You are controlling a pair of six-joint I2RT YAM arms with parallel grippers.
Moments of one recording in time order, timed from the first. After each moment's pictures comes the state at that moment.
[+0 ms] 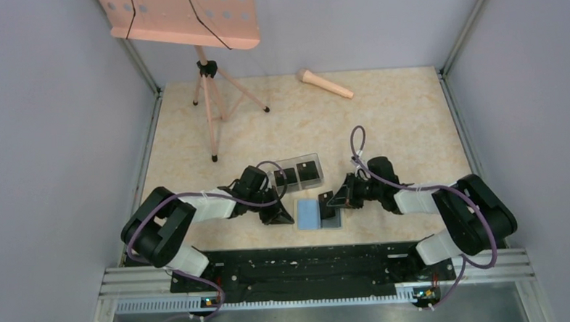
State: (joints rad) left arm -0.61 1.51 0.52 0.01 0.54 -1.01; right arm 0.42 1.44 0.37 0.35 -0.64 0.79
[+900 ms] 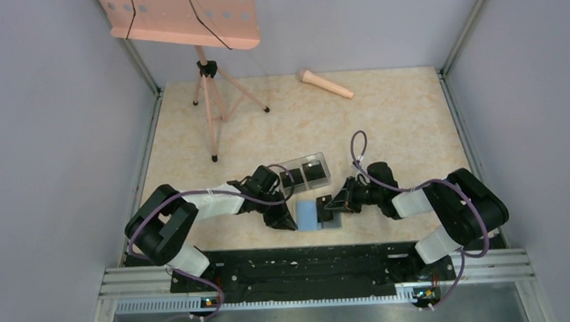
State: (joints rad) left arm -0.71 1.54 0.62 -0.17 0.48 -1.07; right arm 0.44 1.52 0.30 0.54 -0.67 0.94
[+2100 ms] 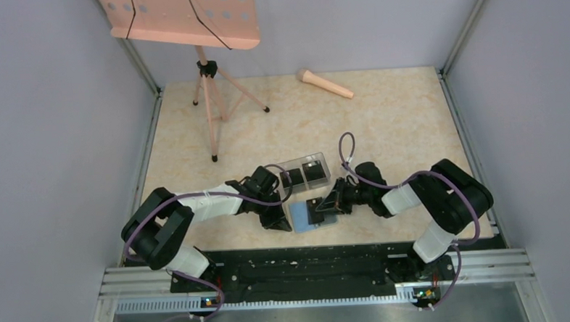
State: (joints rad) left arm -0.72 1.50 0.65 -0.30 0.39 -1.00; right arm 0.53 1.65 0.36 0.62 -0.65 1.04
